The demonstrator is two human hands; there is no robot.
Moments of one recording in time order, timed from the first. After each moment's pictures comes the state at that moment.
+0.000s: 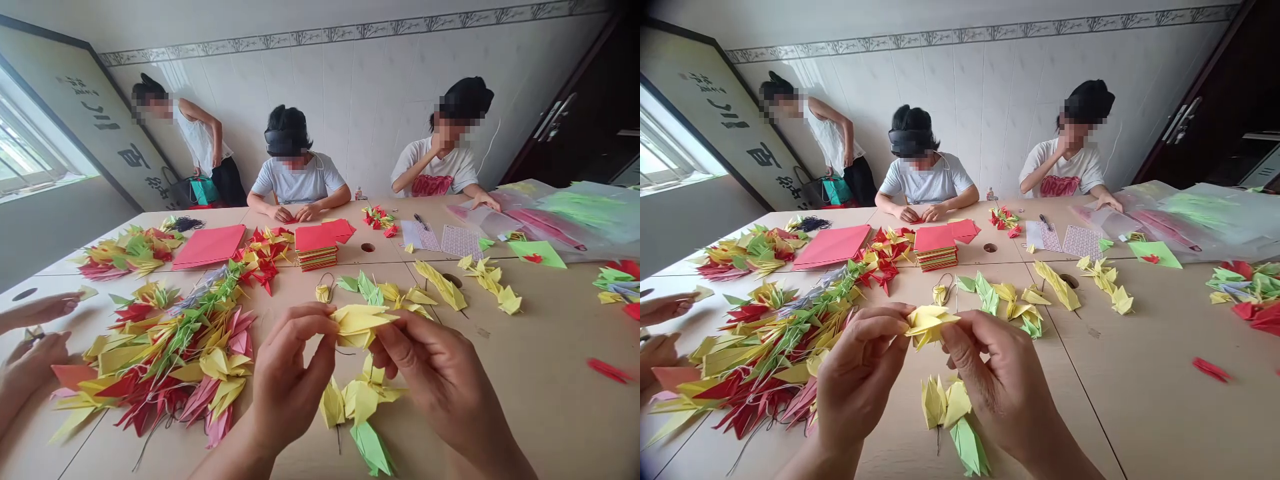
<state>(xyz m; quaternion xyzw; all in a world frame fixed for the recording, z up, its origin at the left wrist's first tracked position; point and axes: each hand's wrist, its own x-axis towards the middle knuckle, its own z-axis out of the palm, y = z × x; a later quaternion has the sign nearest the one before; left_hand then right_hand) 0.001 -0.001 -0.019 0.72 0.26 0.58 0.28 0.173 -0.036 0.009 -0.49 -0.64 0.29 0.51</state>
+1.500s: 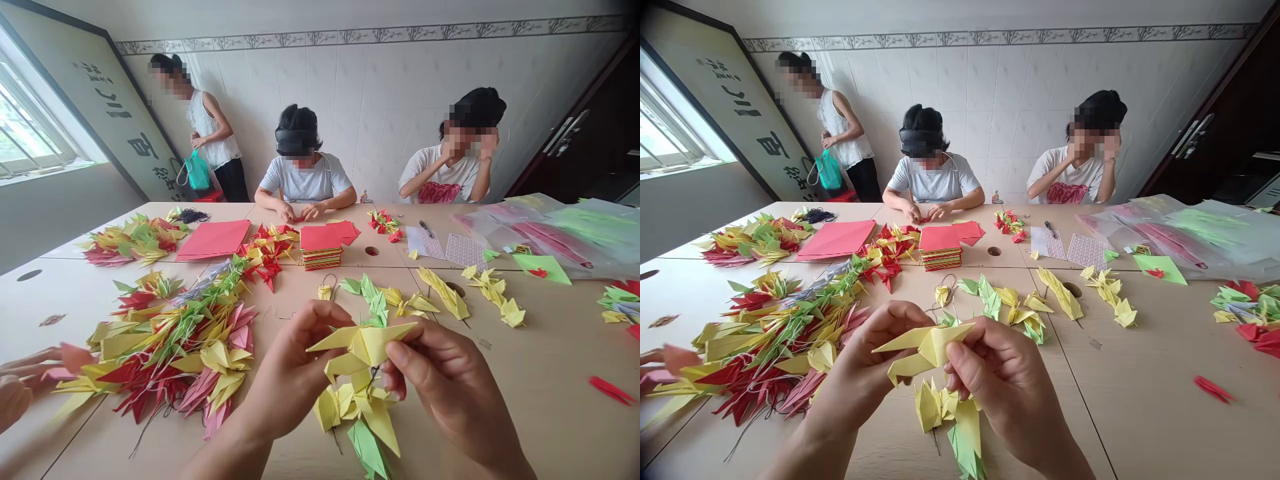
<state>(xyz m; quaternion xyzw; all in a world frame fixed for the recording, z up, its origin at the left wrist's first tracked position) -0.002 -0.004 -0.003 0.55 0.29 0.45 0.65 0.174 -0.036 0.003 -0.38 -0.52 0.53 0.55</state>
